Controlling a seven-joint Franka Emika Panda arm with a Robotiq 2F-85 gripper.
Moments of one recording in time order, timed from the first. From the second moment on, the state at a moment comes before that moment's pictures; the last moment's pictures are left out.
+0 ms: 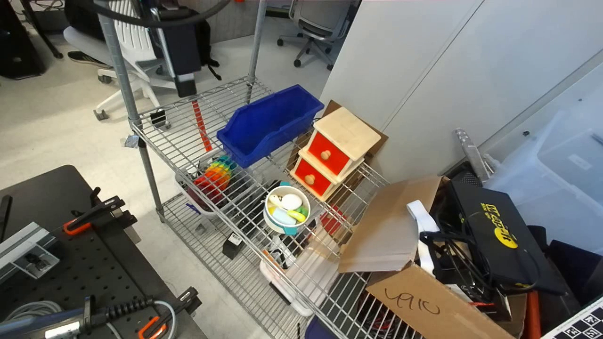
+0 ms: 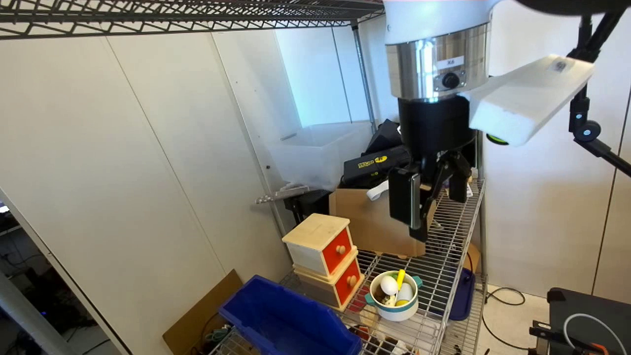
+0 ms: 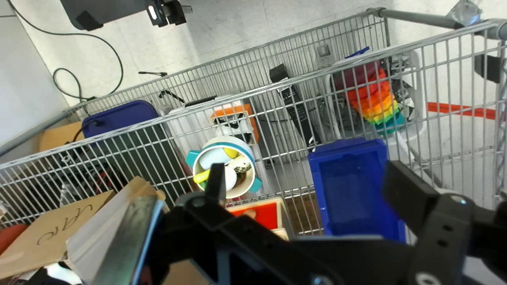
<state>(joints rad) -0.01 -0.33 0.15 -2.30 -0.08 2.05 0.40</state>
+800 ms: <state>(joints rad) 0.00 -0.23 0.07 -2.27 -0.15 2.10 0.04</state>
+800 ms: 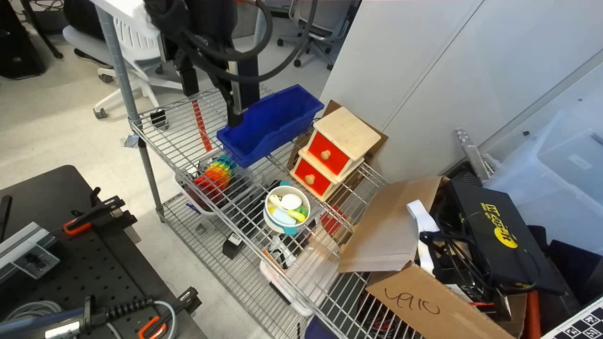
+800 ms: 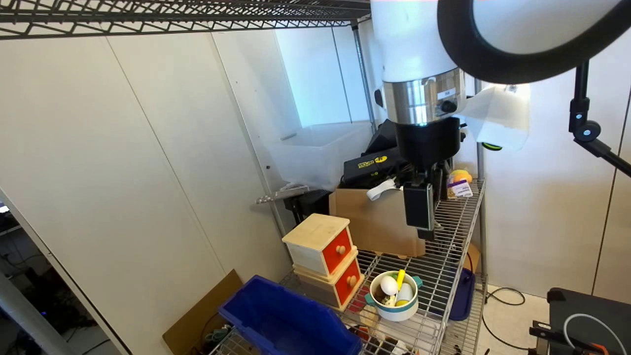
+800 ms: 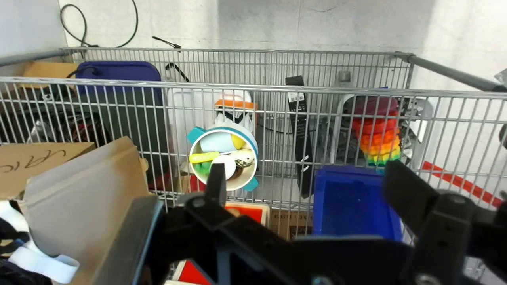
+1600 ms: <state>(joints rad) 0.01 -0.23 0.07 -2.27 -0.15 2.10 0.02</state>
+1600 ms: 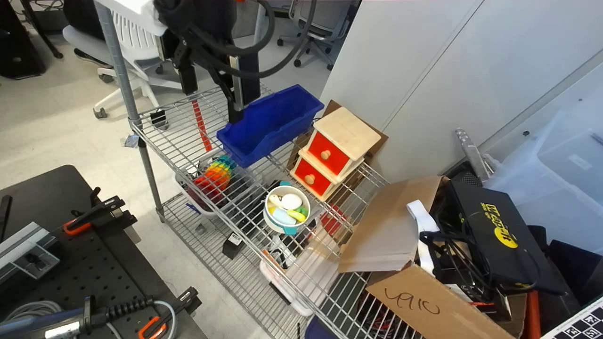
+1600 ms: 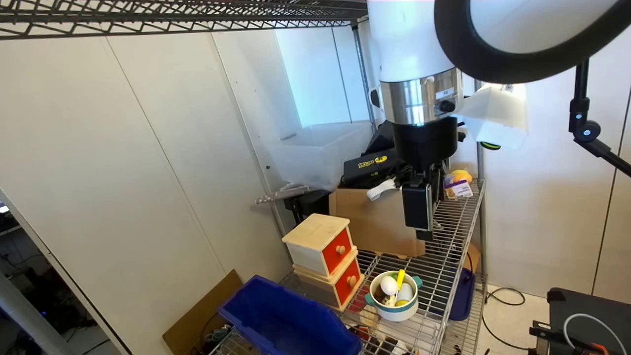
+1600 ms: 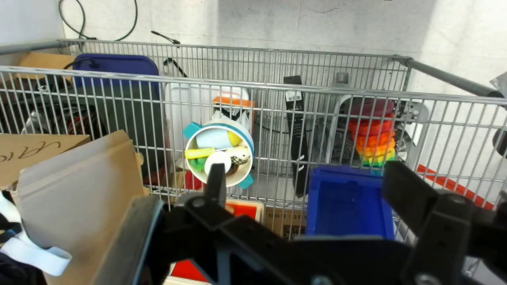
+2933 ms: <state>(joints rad) 0.00 -0.21 0.06 -2.27 -0.16 2.10 0.02</state>
